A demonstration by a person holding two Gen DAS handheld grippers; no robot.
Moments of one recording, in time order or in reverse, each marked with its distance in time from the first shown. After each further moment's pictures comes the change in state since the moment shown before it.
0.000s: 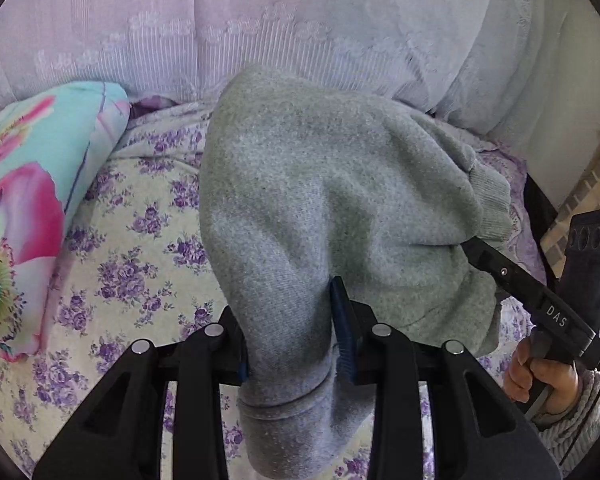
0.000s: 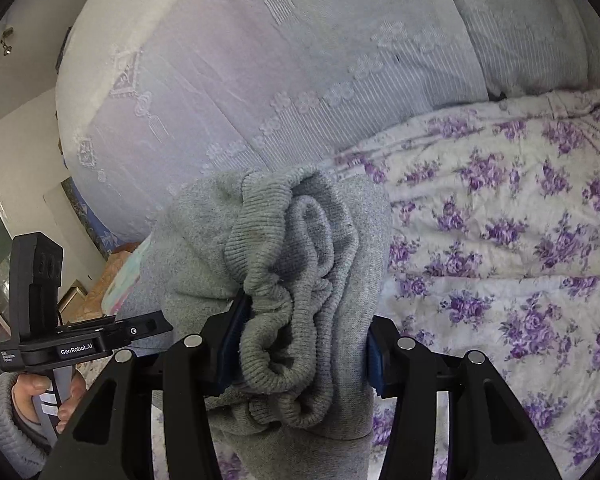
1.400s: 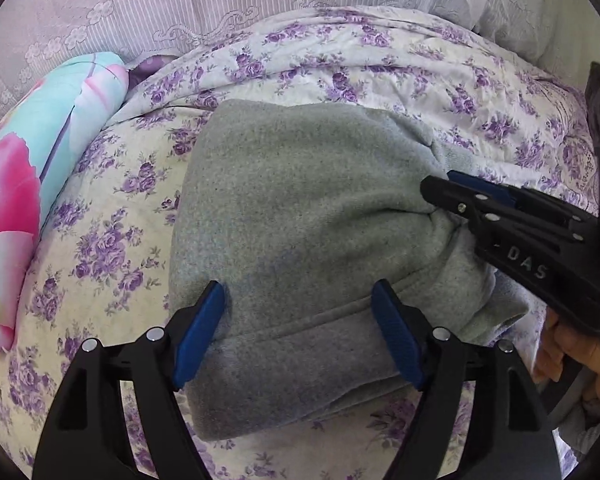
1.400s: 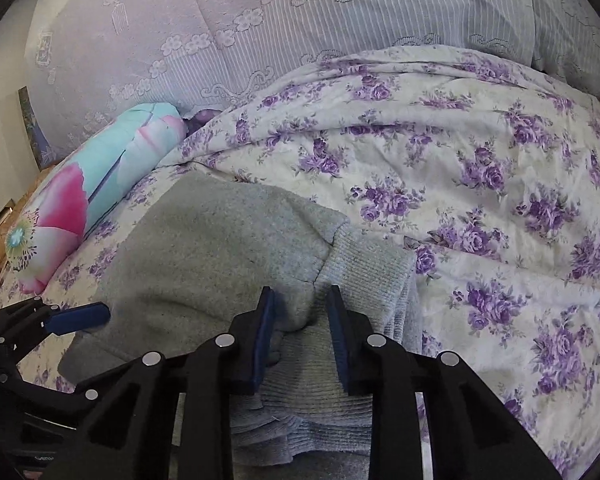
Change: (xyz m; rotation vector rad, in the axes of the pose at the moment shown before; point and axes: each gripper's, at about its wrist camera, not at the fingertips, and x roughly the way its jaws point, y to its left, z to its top) left arm 0.099 -0.011 -0.054 0.112 0.046 0.221; right arm 0.116 -0.002 -0.041 -0.215 0.151 -0.226
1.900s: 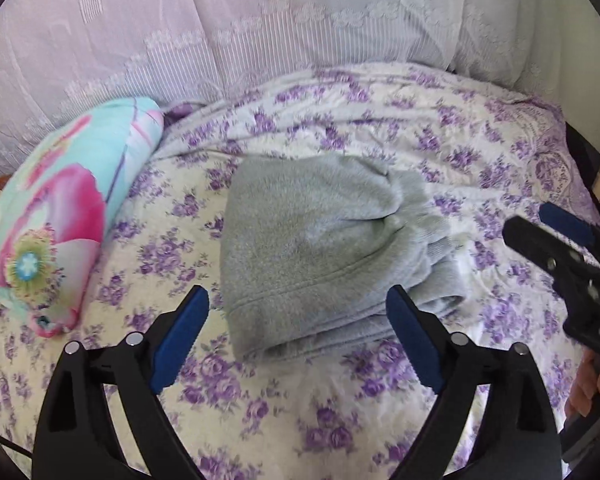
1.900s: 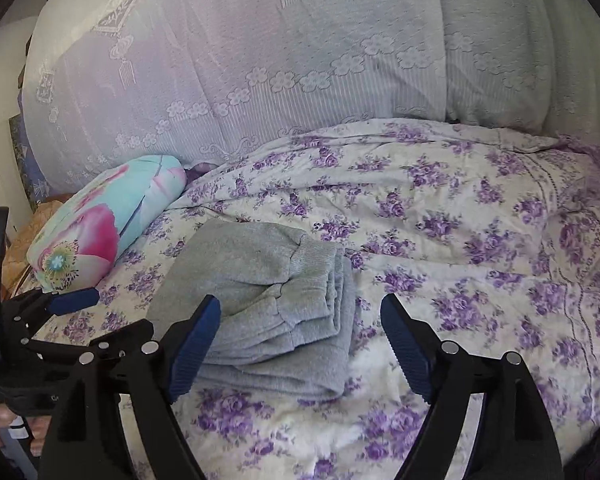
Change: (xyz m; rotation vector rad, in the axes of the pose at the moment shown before) left arm -0.115 -0.012 -0.012 0.007 -0.100 0.046; right arm -0.160 0.019 -0.019 0.073 -0.118 -0.119
